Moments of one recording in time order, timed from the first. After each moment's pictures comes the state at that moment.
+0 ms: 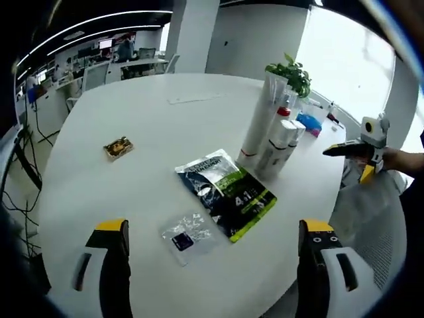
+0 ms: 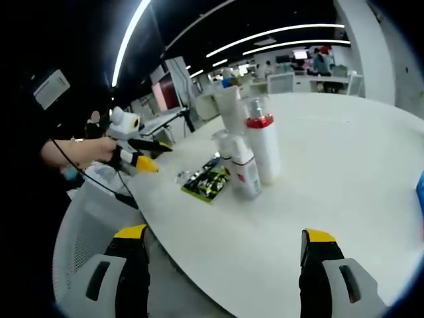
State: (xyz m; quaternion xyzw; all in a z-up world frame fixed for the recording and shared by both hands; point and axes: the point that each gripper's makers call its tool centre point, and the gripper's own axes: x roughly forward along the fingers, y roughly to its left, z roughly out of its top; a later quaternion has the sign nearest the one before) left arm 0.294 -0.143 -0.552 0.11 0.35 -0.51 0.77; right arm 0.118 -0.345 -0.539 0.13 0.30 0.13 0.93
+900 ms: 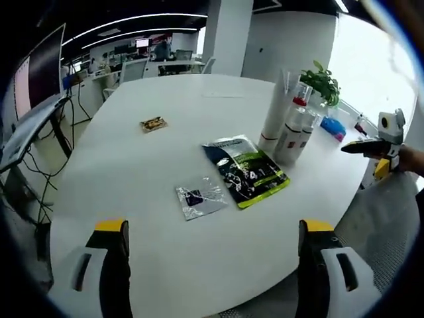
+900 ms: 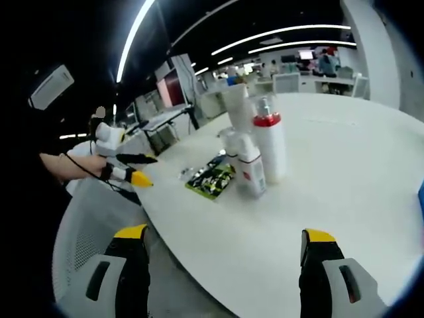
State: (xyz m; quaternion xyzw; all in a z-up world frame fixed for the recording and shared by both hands) left arm 0.273 -0.094 -0.575 0.11 0.35 -0.41 0.83; right arm 0.116 -0.340 -0.539 0.12 0.31 0.15 0.93
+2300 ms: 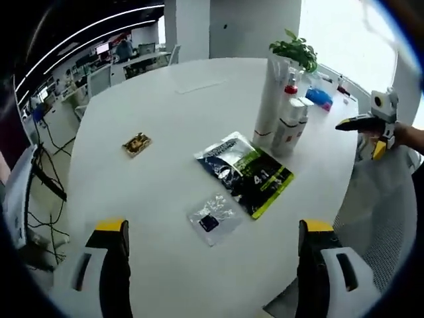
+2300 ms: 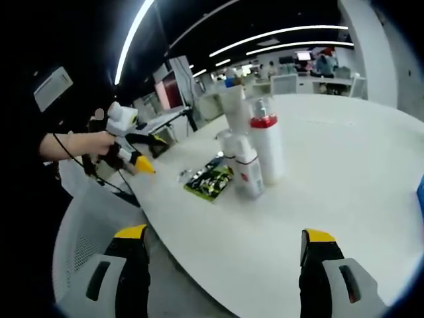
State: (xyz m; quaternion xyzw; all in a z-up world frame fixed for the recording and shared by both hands) left arm 0.317 -0.118 -0.549 0.24 0.36 -0.49 0.76; right arm 0.115 -0.342 -0.537 0.12 0.30 0.14 0.94
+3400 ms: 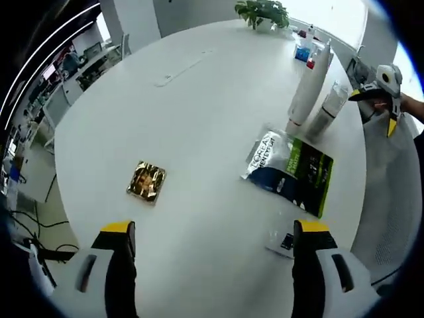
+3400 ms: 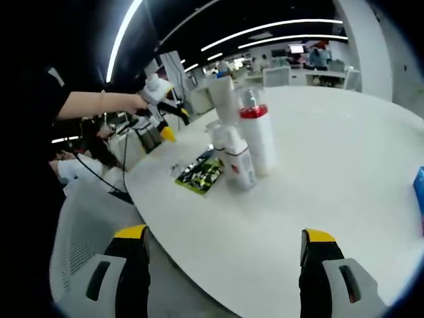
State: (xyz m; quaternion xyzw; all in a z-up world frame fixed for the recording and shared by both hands) left arm 0.443 -0.162 -0.557 0.37 0.38 -0.55 0.64; right arm 0.113 -0.348 -0.550 0.12 0.33 0.12 0.93
